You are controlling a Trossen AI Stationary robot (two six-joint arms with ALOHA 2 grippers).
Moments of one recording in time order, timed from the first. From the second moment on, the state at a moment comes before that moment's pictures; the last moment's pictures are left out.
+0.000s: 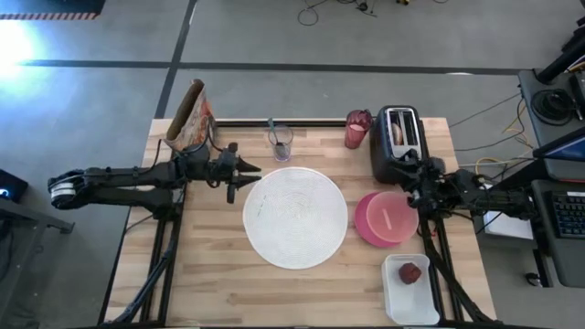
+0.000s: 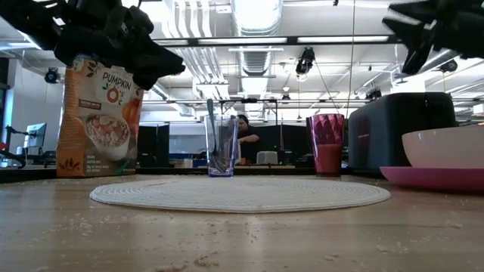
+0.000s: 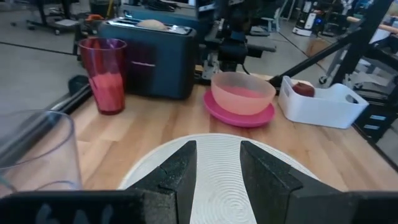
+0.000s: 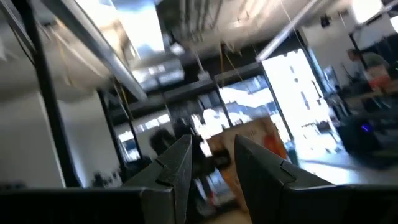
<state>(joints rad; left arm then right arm) 0.33 0.92 0.41 0.31 0.27 -0.06 -0.07 0.05 0.01 0.53 0.16 0.29</state>
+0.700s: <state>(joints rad) 0.41 0.92 0.41 0.34 0.28 -0.03 -0.07 0.18 0.01 0.63 0.39 0.32</state>
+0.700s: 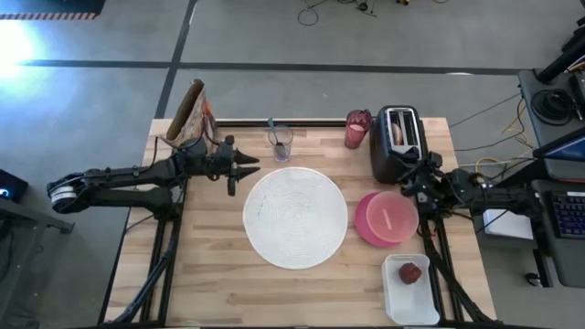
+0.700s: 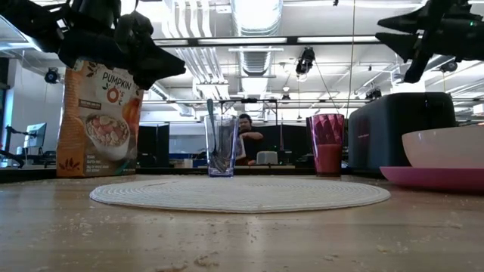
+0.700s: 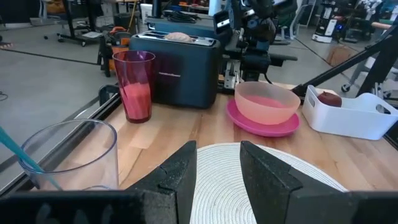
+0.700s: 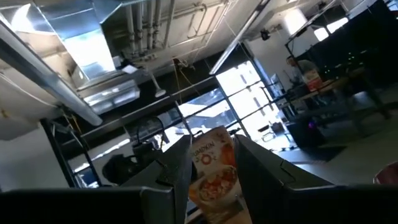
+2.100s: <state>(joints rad) 0.41 0.93 0.41 0.34 0.34 -0.03 -0.19 1.07 1.13 -0.92 0.48 0.76</state>
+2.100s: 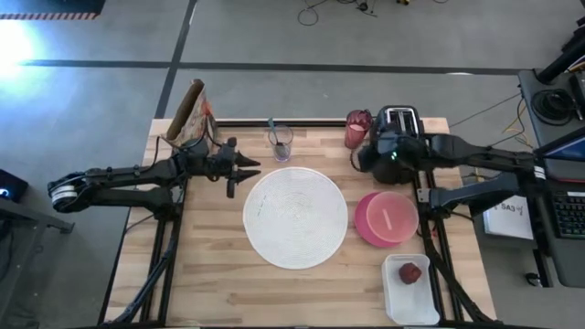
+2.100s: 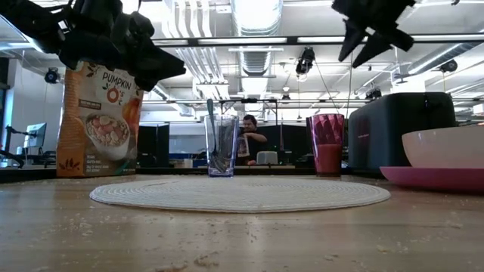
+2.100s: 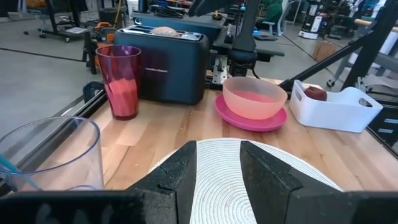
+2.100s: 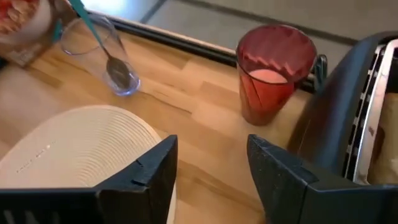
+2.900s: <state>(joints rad) 0.41 0.93 0.41 0.32 0.38 -0.04 -0.53 1.47 1.43 -1.11 0.28 0.40</state>
